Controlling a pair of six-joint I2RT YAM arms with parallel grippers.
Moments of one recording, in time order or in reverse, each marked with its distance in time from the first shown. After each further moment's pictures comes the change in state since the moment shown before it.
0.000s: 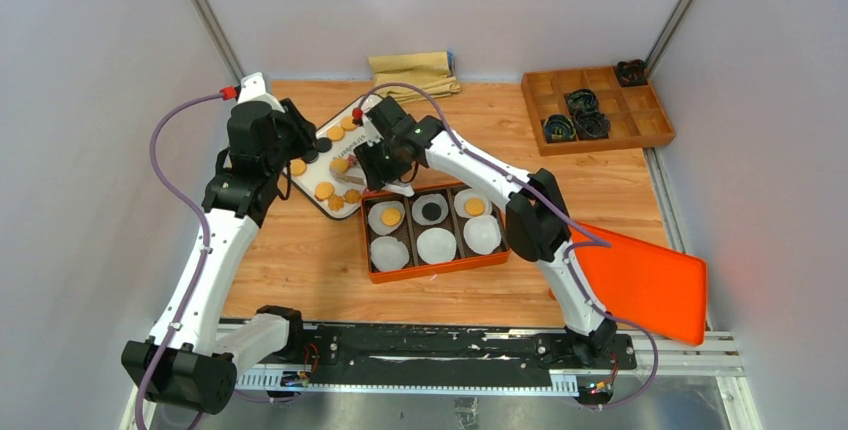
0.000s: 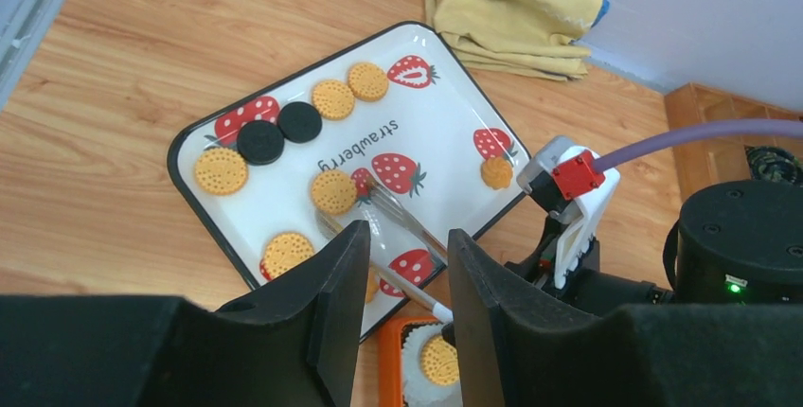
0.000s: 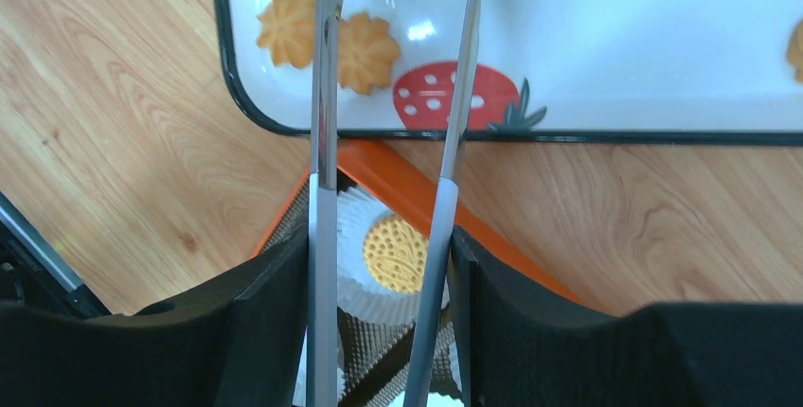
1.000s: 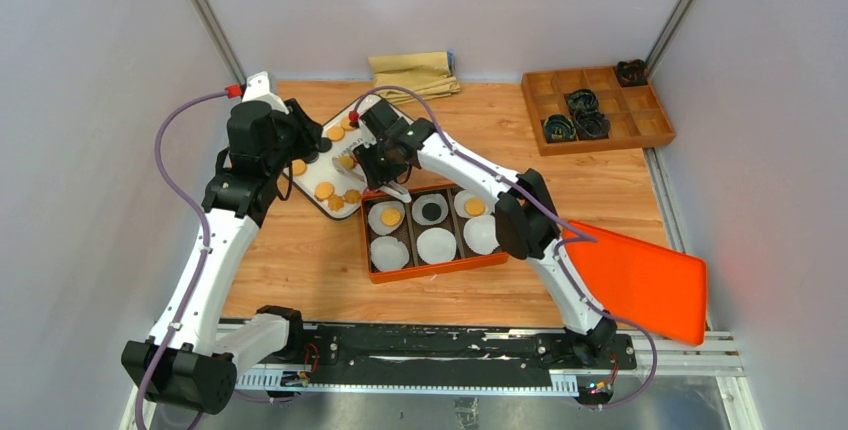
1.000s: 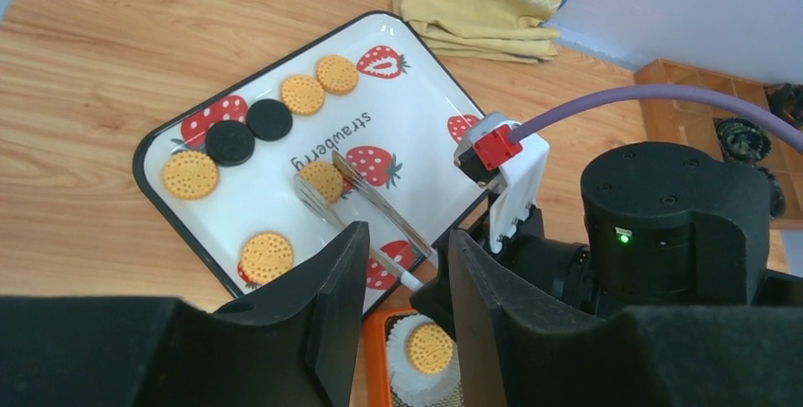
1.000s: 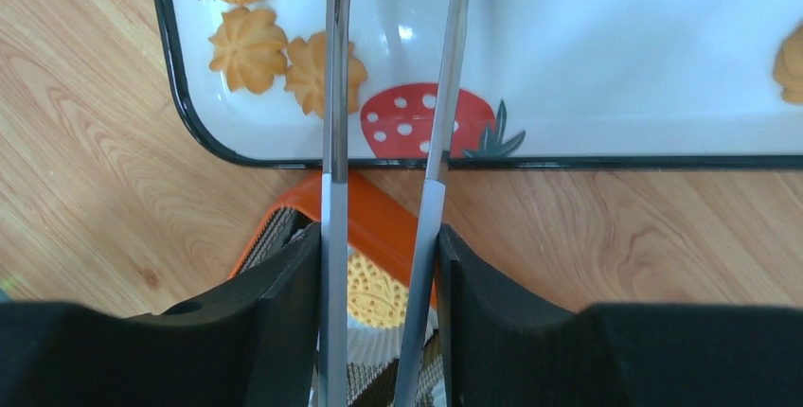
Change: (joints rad) left arm 0.000 0.000 0.000 0.008 0.082 0.011; right arm 0.010 0.116 0.136 -0.032 0.052 -0.006
